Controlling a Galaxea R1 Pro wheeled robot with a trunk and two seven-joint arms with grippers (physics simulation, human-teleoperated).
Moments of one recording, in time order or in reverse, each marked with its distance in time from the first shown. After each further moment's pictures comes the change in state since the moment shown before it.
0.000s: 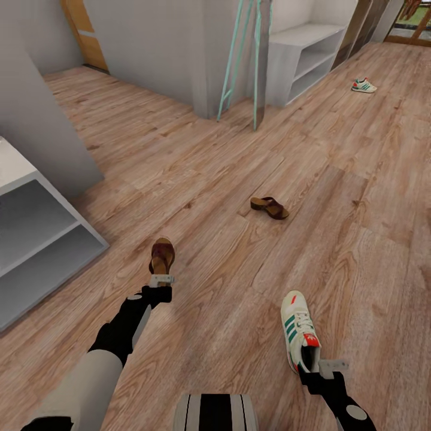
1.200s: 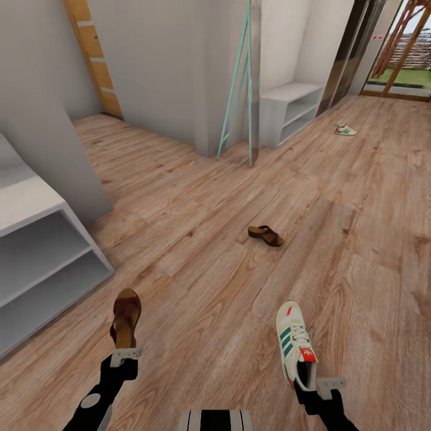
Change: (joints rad) left arm 0.413 0.095 0.119 0.016 0.001 -0.434 0.023; right arm 0.006 -0.006 0.001 0.183 0.008 -0.204 -0.004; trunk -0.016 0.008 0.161
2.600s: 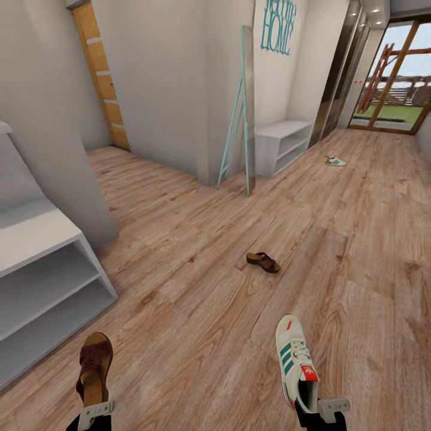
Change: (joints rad) left arm 0.087 0.040 0.189 0.287 -0.006 -0.273 -0.005; right arm 0.001 -0.024 -0.001 0.180 -0.004 -0.137 -0.002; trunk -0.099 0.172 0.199
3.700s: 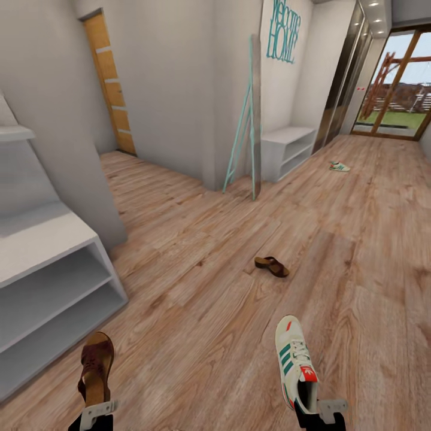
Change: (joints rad) left arm 0.000 -0.007 -0.002 -0.001 0.001 -0.001 0.000; right arm 0.000 0.004 -0.002 0.004 -0.001 0.002 0.000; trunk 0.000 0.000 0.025
